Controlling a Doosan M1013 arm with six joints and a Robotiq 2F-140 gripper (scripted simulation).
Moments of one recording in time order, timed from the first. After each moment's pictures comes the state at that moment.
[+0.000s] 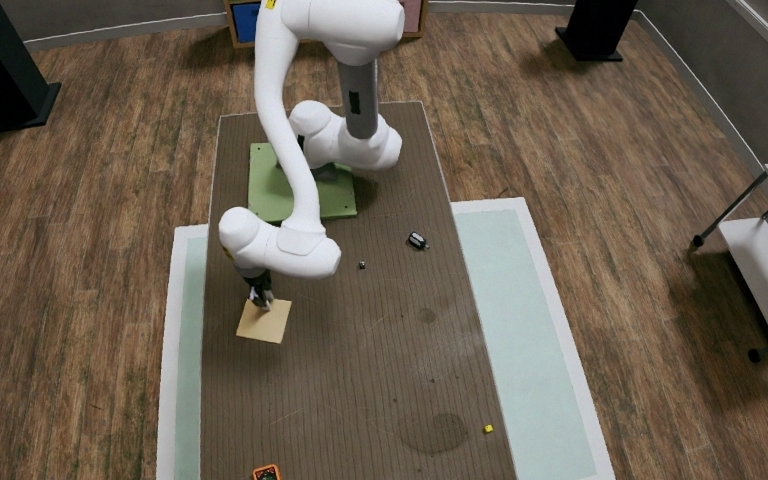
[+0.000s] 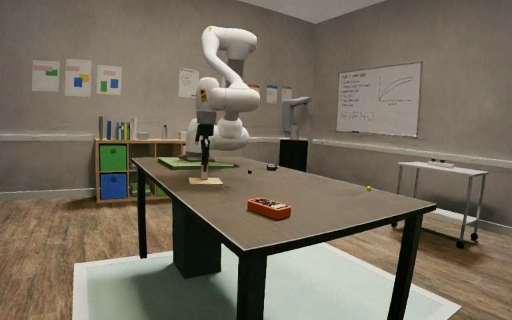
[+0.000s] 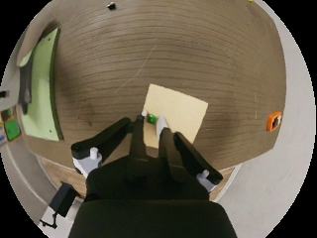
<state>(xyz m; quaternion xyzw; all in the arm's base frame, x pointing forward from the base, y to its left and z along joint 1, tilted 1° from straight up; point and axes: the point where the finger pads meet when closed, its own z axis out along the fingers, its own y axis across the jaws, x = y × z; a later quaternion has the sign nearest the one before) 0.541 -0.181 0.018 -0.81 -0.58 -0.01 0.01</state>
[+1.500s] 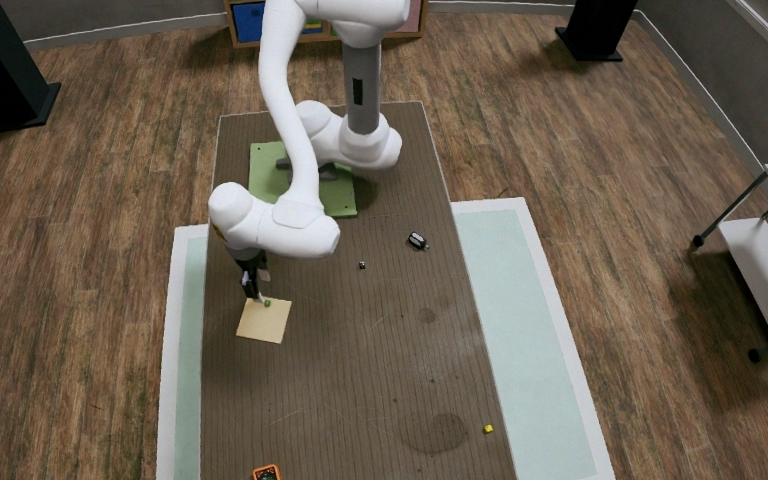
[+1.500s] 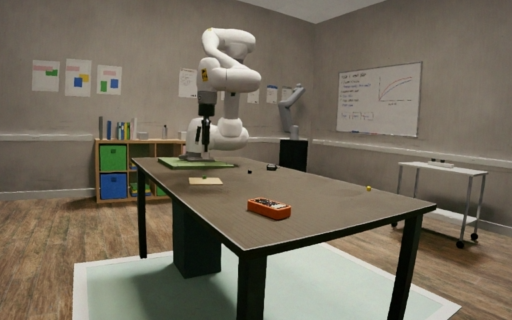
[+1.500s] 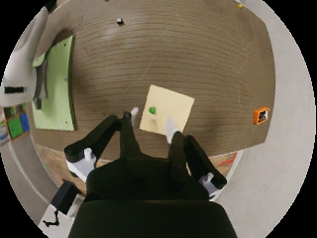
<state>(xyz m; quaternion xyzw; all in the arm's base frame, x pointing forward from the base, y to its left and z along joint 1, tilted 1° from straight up) 0.541 -0.183 0.108 -0.81 -0.58 -0.01 0.01</state>
